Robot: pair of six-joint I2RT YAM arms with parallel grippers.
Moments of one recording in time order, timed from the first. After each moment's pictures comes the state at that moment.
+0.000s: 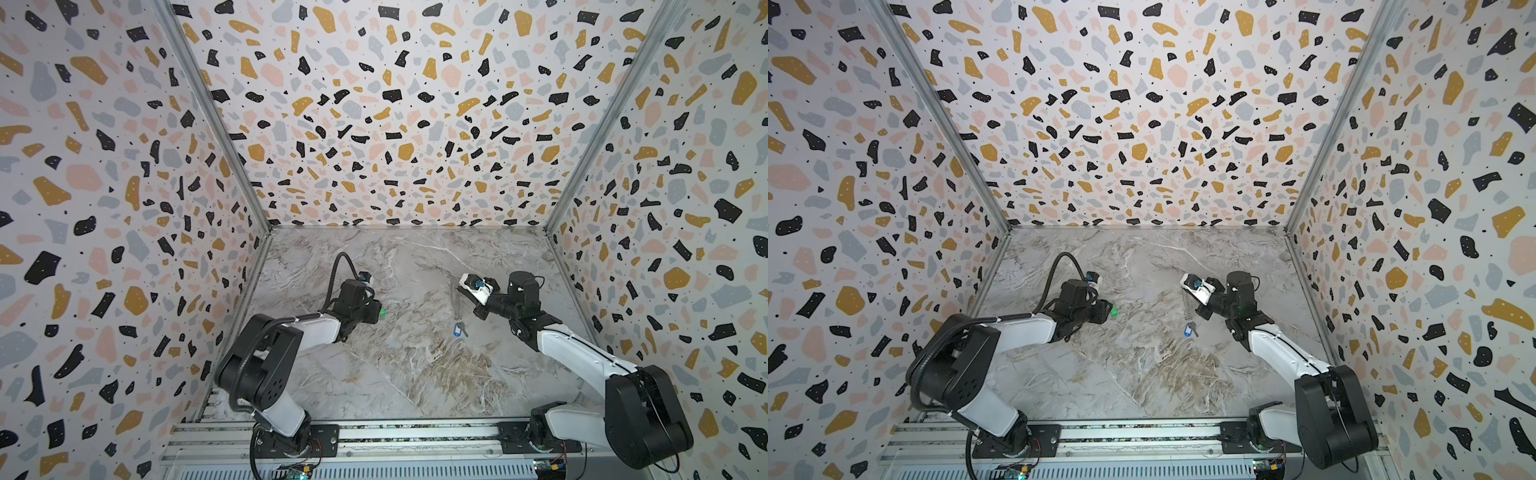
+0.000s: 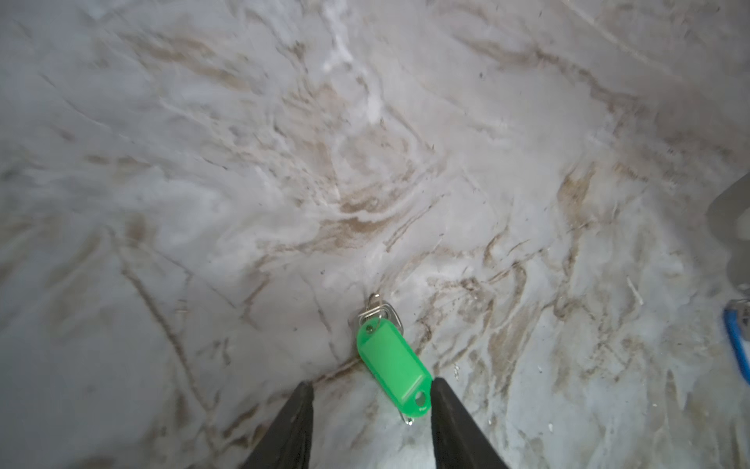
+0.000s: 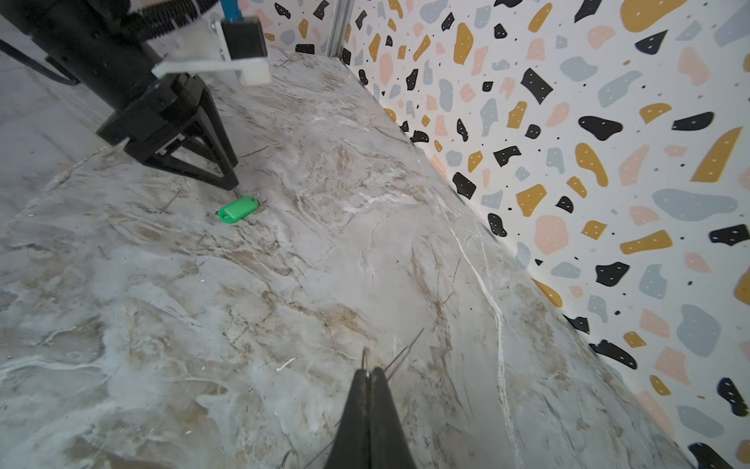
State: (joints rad) left arm -0.42 1.57 0.69 0.18 0.06 -0.22; right arm 0.30 1.29 0.64 0.23 -0.57 -0.62
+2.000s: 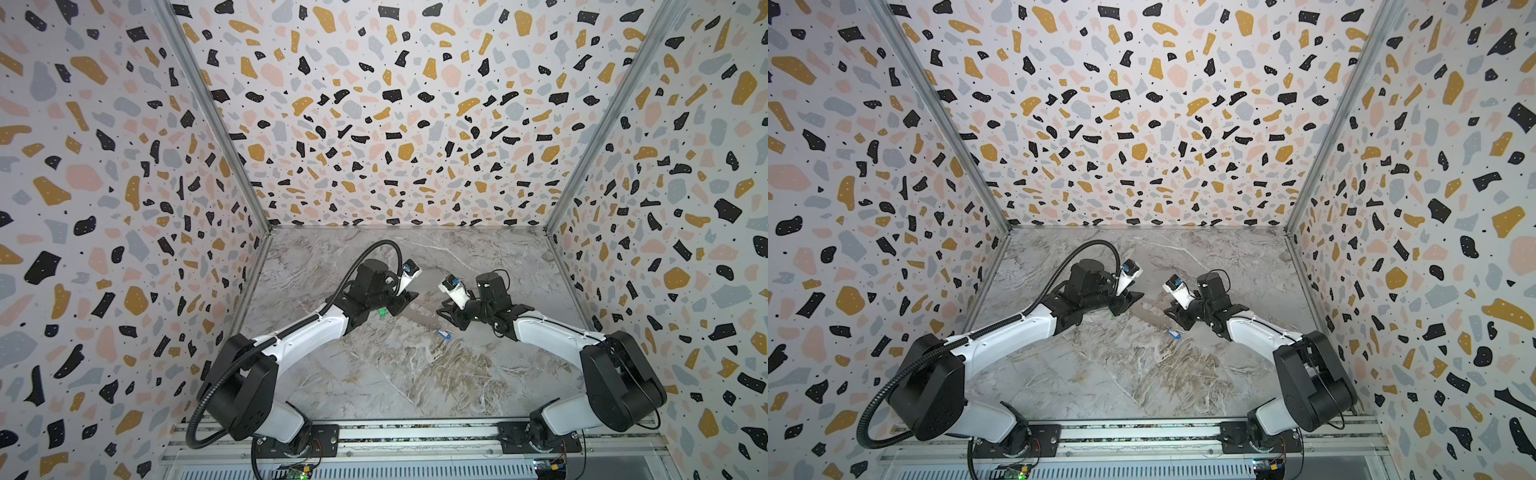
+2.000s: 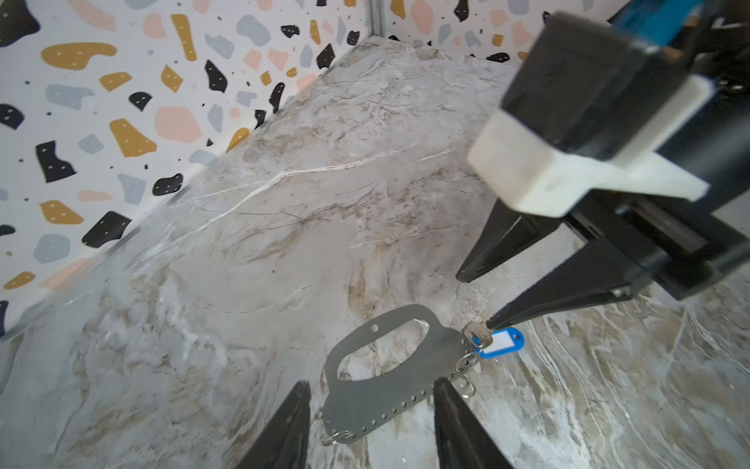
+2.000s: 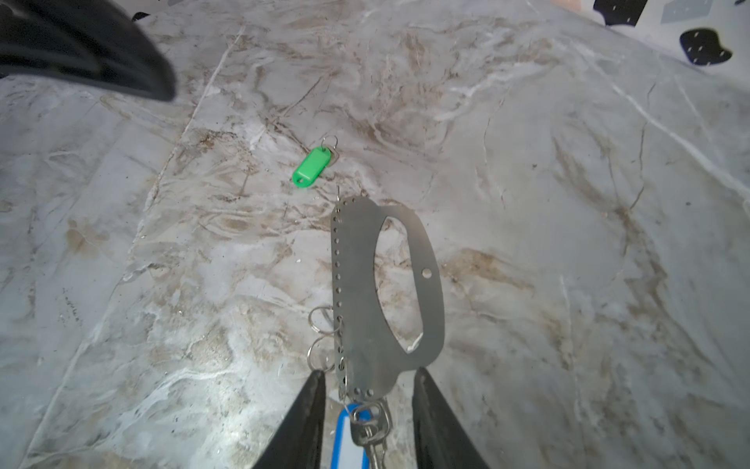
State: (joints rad) left arm -0.61 1.47 0.95 -0.03 0.28 0.32; right arm 0.45 1.46 0.73 0.00 -0.49 -0.28
